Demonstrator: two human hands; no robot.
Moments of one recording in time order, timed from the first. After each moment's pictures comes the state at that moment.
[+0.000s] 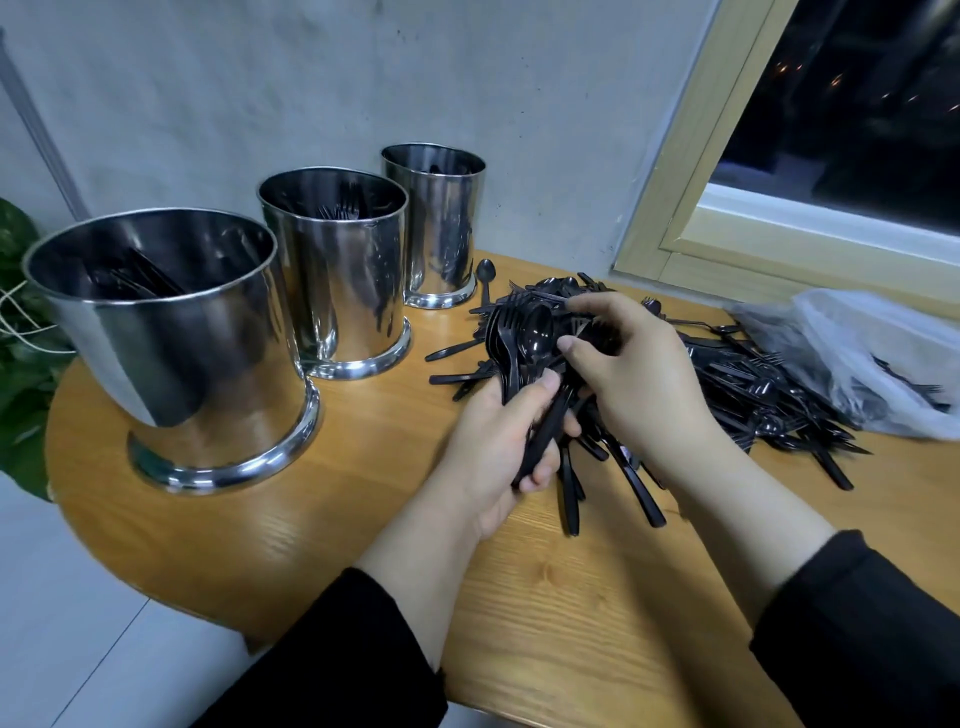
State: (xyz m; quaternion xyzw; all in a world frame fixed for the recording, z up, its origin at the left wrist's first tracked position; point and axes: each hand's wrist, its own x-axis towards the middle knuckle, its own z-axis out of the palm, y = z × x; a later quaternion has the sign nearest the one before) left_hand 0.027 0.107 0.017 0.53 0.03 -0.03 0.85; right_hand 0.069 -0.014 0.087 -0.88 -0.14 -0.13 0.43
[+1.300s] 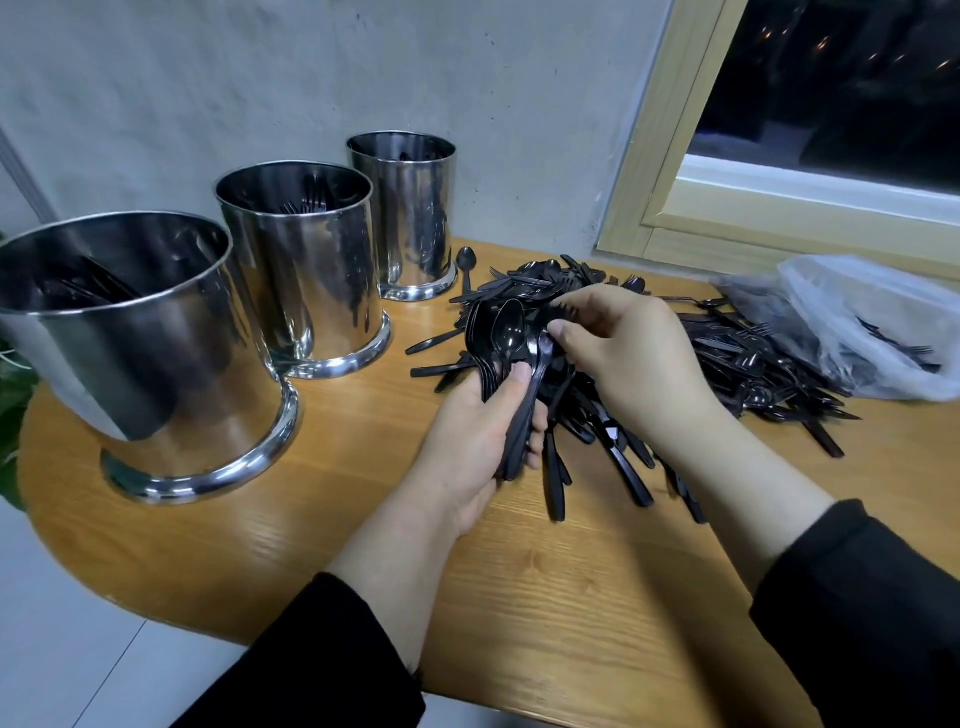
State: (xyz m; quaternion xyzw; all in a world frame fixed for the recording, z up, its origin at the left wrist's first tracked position) left_hand 0.028 0.106 0.009 0.56 0.03 -0.03 0.83; right_hand 0.082 -0.032 0.079 -0.89 -0.16 -0.14 0.39
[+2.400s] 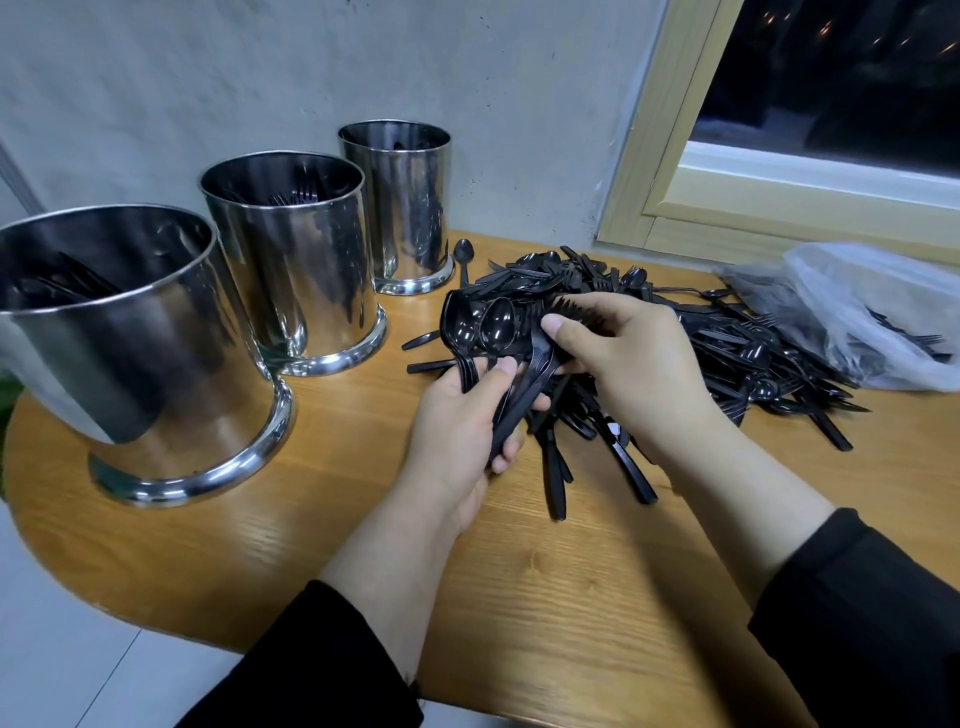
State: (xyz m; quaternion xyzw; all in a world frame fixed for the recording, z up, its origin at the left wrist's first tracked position) left_hand 0.031 0.109 0.006 0.56 0.07 0.03 0.83; right_hand 0.074 -0.031 0.073 -0.81 -0.14 -0.07 0.56
